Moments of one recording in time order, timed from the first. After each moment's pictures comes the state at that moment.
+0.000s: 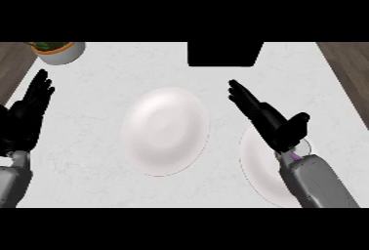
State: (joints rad) left arm -0.21 0.49 -0.03 -1.42 0.18 0.22 0.11; right arm -0.34 -0.28 0.32 -1.42 -0.30 0.11 0.05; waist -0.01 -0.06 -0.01
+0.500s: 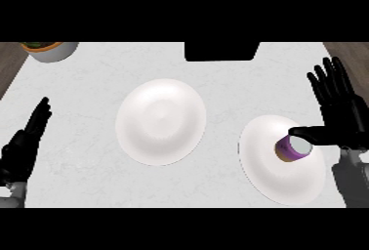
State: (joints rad) left arm -0.03 0.51 -0.07 -1.44 0.07 0.22 -0.03; right arm -0.24 -0.34 -0.05 -1.50 -0.48 -0.01 -0.06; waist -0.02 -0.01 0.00
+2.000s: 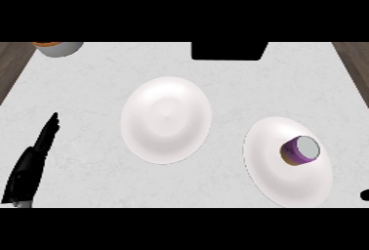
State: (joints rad) left arm 0.07 0.46 -0.07 -1.46 -0.01 0.17 -0.14; right arm 0.10 -0.74 -0.17 -1.72 -0.33 0.28 0.18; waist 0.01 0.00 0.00
